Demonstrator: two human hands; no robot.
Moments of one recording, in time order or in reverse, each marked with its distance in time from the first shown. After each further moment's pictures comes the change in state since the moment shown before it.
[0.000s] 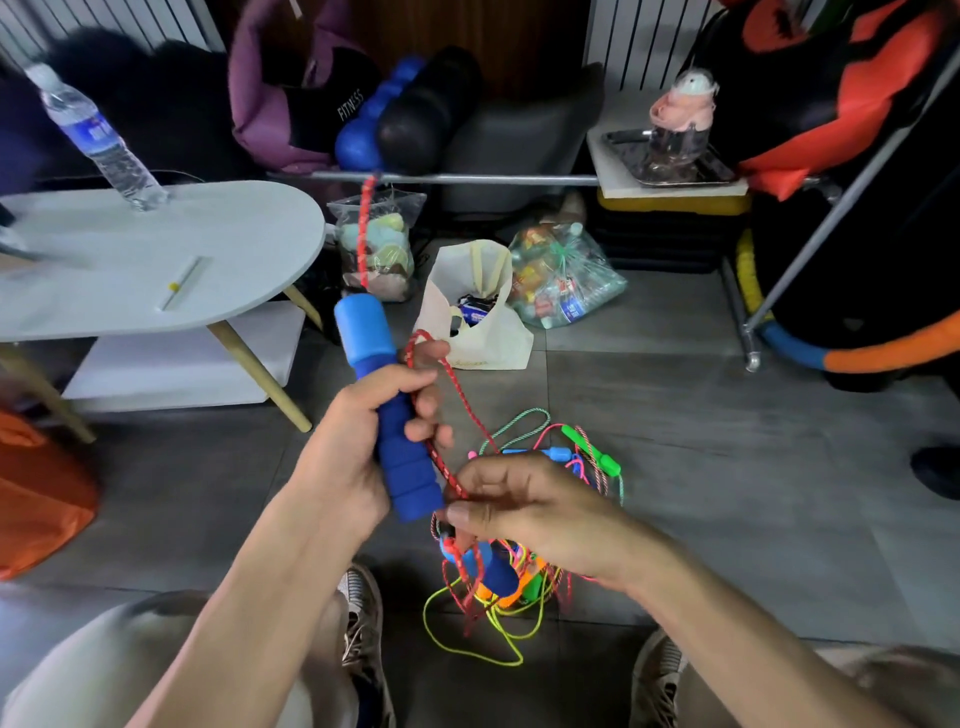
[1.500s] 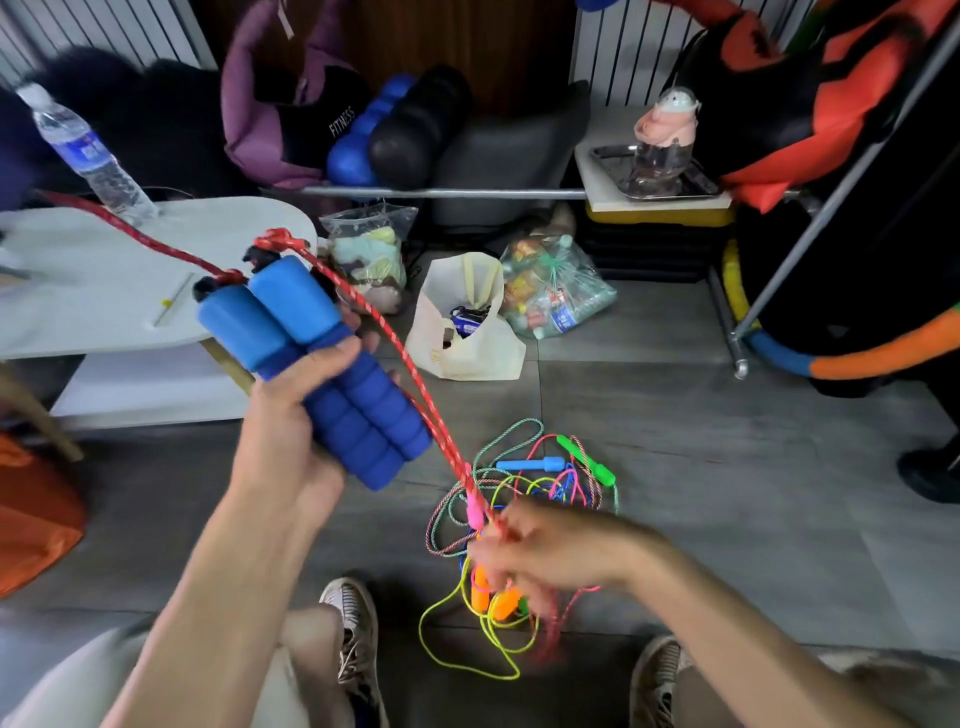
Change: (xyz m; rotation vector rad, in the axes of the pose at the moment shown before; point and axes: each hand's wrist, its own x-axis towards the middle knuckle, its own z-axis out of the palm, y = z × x) left_hand 0.005 0.022 -0.023 -0.040 0.043 0.315; right_hand 0.002 0.014 -0.015 -0.286 -0.164 0.262
